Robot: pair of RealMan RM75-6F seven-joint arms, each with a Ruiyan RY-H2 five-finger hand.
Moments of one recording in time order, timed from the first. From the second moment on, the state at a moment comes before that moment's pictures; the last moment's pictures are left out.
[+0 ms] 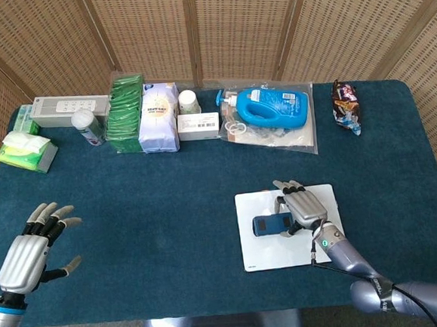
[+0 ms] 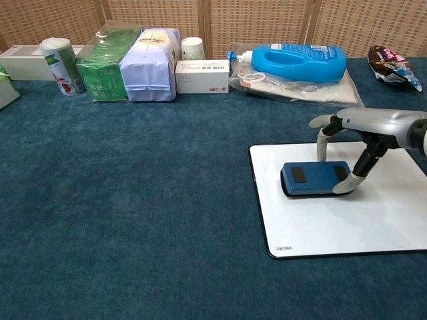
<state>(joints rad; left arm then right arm) -0.17 -1.03 0.00 -1.90 1.59 1.40 0.02 0.72 -1.42 0.09 -1.61 -0.89 0.86 -0.31</state>
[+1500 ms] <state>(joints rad) -0.17 -1.03 0.01 -1.92 1.60 1.40 0.05 0.61 -1.28 0.08 -1.60 -0.93 0.90 -0.22</state>
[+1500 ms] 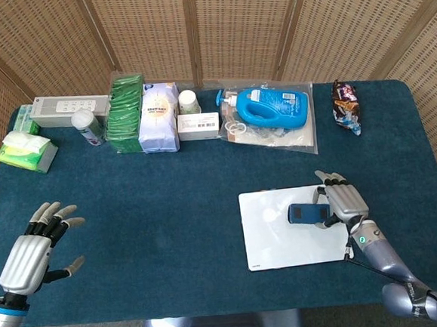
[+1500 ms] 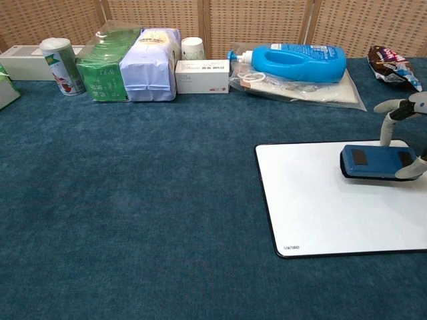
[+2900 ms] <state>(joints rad) -0.18 -1.02 0.01 -1.92 1.62 1.40 0.04 0.59 -1.28 0.04 -1.60 -0.88 0.89 -0.26</state>
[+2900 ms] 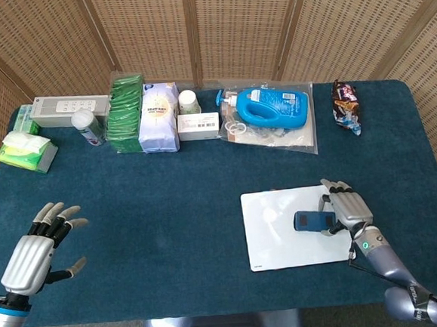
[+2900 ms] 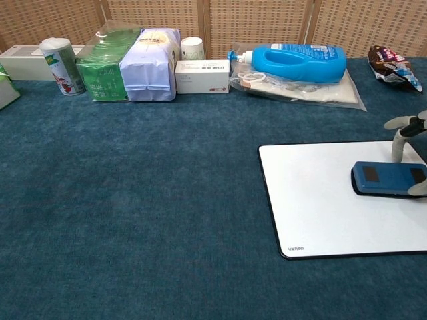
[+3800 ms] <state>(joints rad) -0.15 -1.02 0.02 -1.89 1.63 1.43 -0.01 0.66 -1.36 0.07 -1.59 -0.86 0.86 -0.33</state>
